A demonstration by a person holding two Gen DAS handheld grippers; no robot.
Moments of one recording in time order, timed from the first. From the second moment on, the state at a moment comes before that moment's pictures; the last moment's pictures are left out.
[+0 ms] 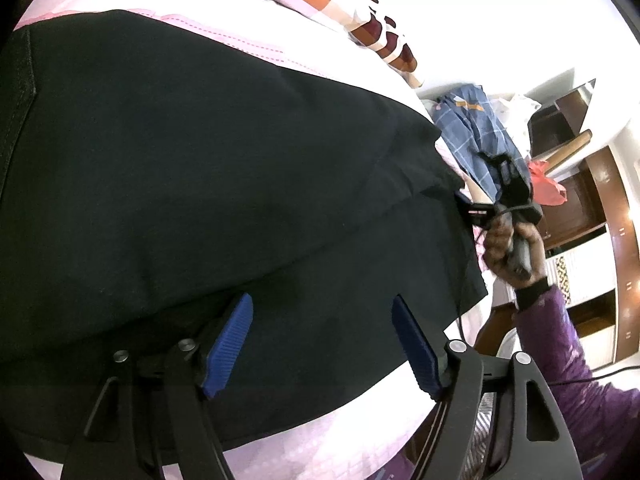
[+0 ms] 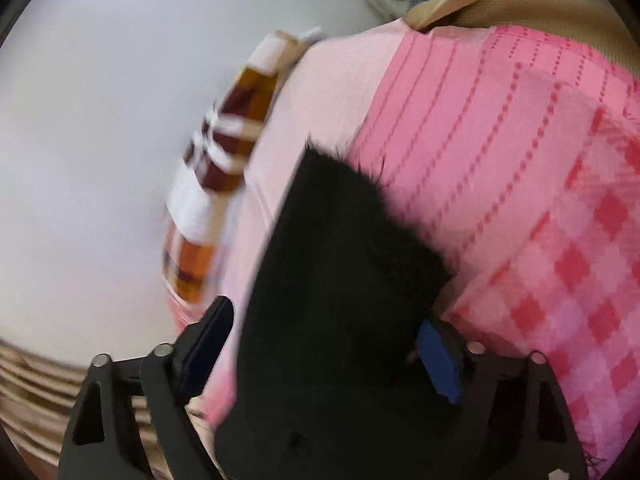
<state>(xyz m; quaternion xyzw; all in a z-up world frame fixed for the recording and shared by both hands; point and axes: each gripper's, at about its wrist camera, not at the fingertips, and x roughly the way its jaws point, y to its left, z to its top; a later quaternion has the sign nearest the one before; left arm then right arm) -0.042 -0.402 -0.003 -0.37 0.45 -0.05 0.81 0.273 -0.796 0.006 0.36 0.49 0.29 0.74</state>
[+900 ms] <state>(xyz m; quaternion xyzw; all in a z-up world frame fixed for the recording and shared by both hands) -0.094 -0.358 0.018 -0.39 0.42 0.01 0.82 0.133 -0.880 0.053 0.43 0.41 0.28 0.75</state>
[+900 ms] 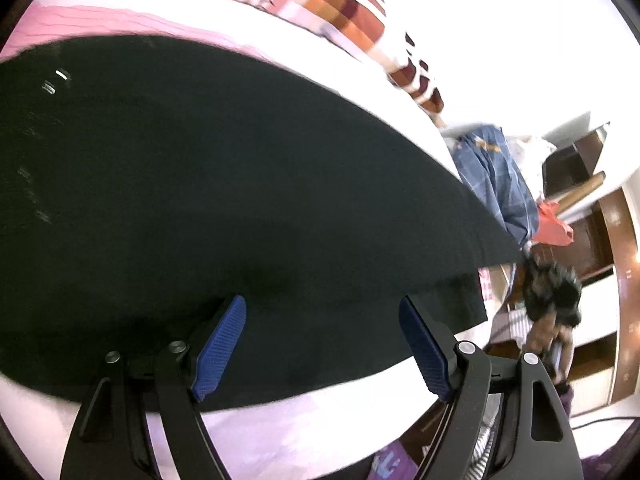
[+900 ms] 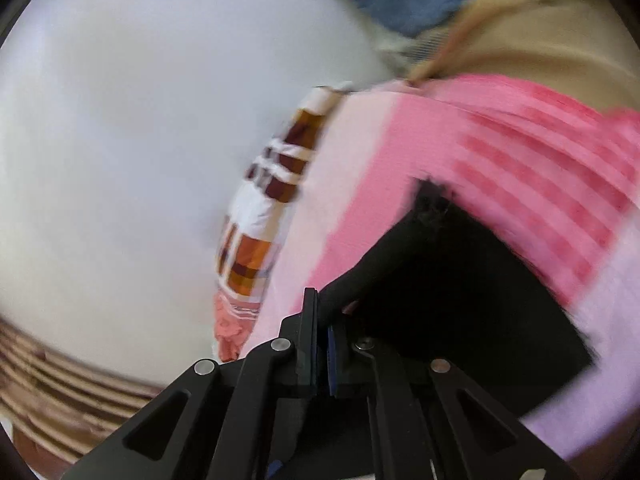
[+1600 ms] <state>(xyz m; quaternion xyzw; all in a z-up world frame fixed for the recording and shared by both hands) -0.139 -0.334 0.030 -0.35 0.42 0.05 0.84 0.086 -0.853 -0.032 0.51 0.47 0.32 0.65</state>
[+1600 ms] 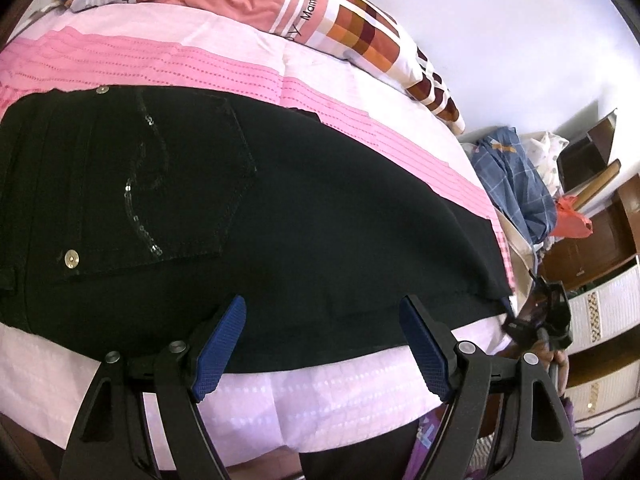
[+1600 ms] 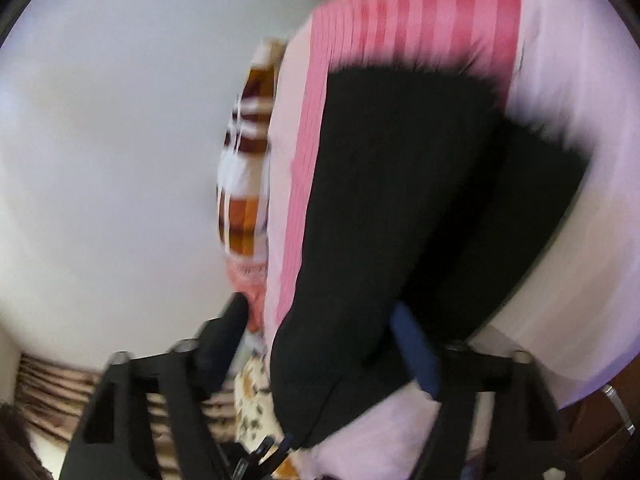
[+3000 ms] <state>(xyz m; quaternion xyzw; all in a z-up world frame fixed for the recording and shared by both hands) -0.182 -0.296 0.021 -0.35 0.40 0.09 0.84 -0.024 -0.706 -0.039 0.40 0.56 0.37 0.62</state>
